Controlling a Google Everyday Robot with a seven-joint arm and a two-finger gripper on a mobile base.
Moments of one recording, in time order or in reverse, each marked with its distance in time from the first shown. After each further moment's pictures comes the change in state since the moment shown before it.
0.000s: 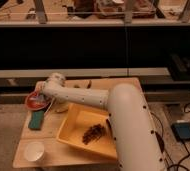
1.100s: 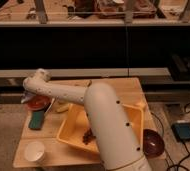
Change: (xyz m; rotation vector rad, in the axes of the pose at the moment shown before) arm 0.019 -0.099 0.038 0.134 0.016 -0.170
